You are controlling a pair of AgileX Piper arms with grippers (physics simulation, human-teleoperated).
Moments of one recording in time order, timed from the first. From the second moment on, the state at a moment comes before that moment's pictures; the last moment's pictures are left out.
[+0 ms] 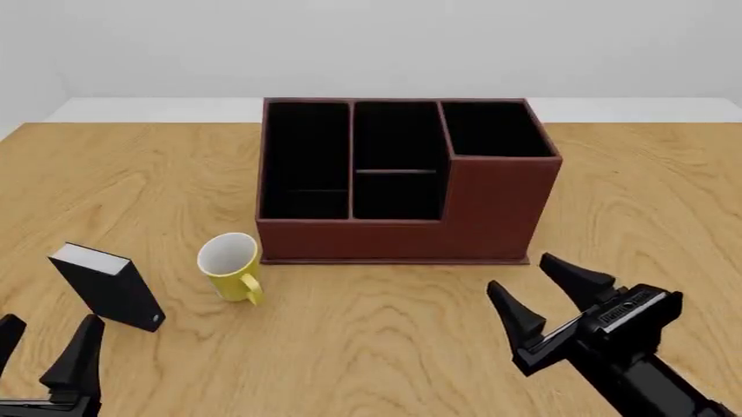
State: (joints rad) left arm 0.00 0.00 -0.01 0.00 0.00; right arm 0.48 0.97 -0.12 -0.71 -0.06
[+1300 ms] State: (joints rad) left arm 0.00 0.02 0.00 -0.01 0.00; right arm 0.72 1.54 -0.41 -0.93 -0.08
